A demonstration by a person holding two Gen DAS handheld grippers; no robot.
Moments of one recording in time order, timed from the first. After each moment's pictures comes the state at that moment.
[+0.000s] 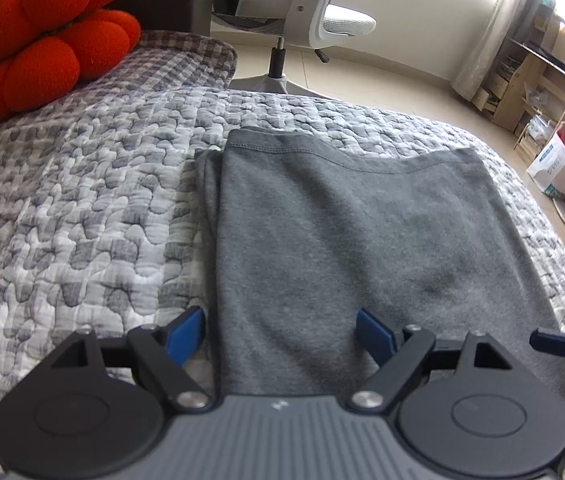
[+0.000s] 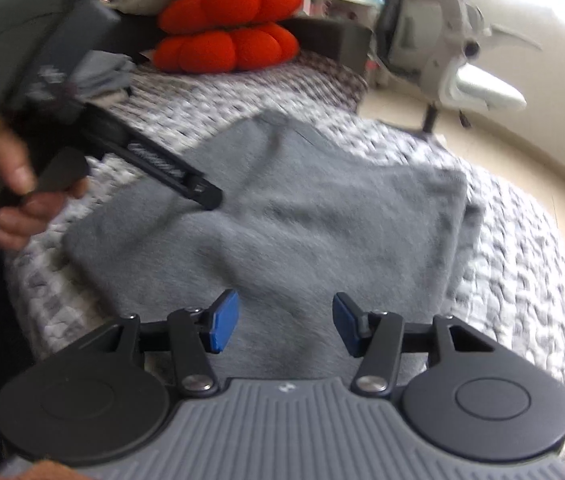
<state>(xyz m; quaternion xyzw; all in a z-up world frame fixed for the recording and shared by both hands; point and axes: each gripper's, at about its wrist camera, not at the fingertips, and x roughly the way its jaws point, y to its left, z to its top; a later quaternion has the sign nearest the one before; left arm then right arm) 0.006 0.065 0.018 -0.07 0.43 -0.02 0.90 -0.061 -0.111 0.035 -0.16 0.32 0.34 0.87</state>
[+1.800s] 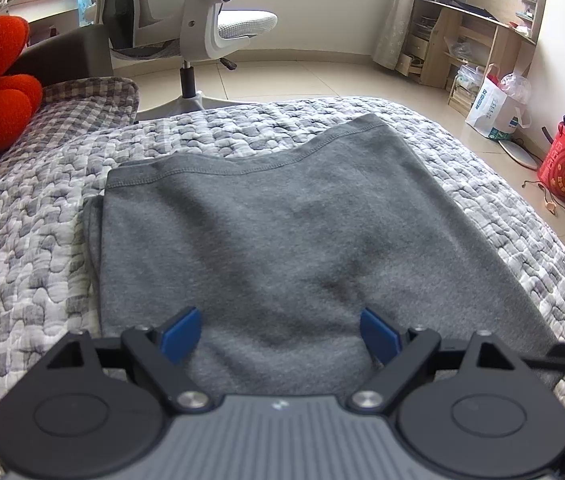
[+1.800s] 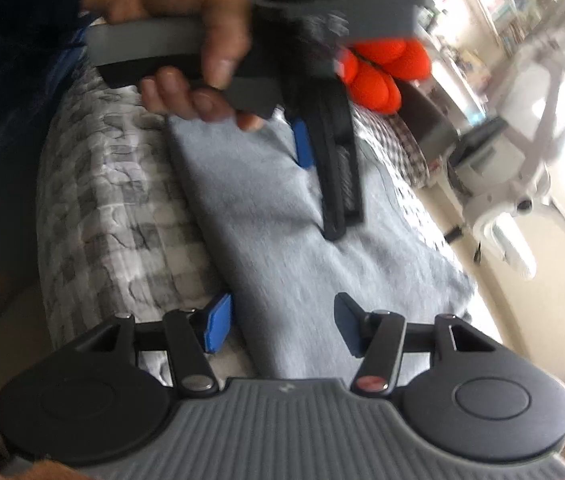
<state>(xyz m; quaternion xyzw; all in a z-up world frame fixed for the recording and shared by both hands) 0.009 0.007 0.016 0.03 0.41 -0.12 0.90 -0.122 -0.108 0.010 -0.40 0.19 0.38 0.81</state>
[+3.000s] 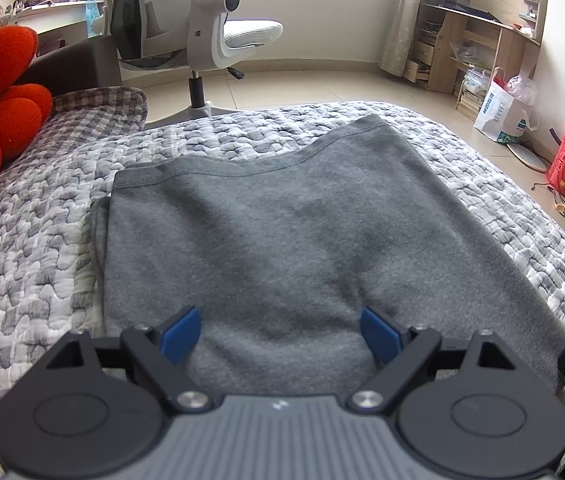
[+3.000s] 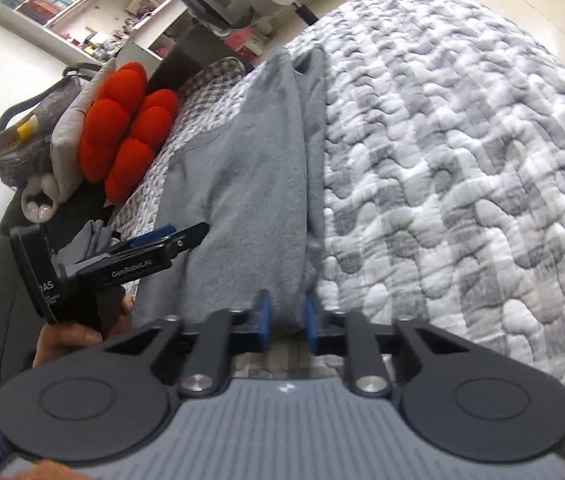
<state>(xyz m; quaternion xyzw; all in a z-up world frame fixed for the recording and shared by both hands) -0.001 0.001 0.011 0.04 0.39 -0.10 0.91 -0.066 -0.261 0.013 0.28 0.46 0.25 0.81</state>
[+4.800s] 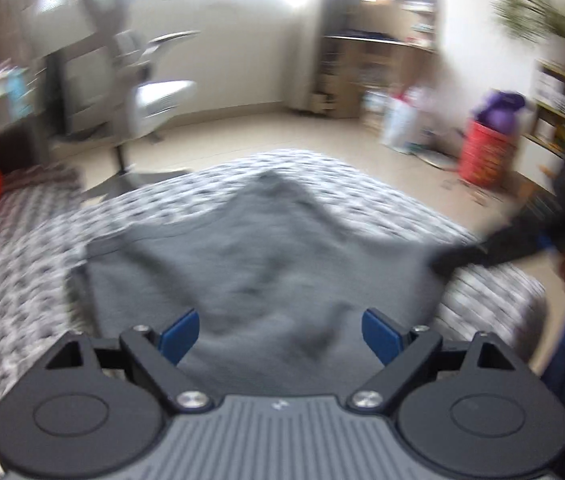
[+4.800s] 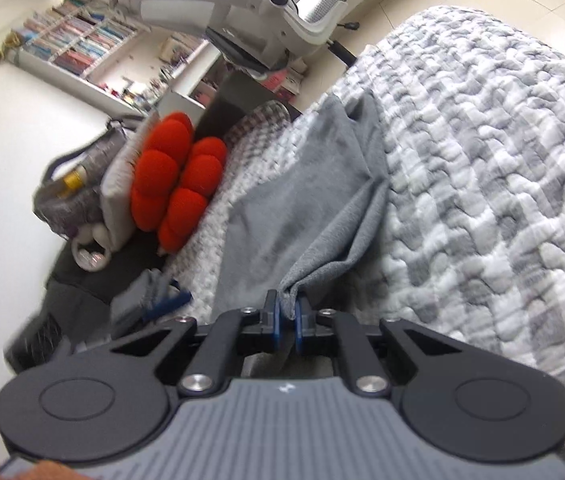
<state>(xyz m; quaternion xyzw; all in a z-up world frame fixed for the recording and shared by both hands) -0.075 0.018 0.061 0.09 0.31 -0.27 0.91 -0.049 -0.261 0.028 0.37 0.39 0.28 0.79</state>
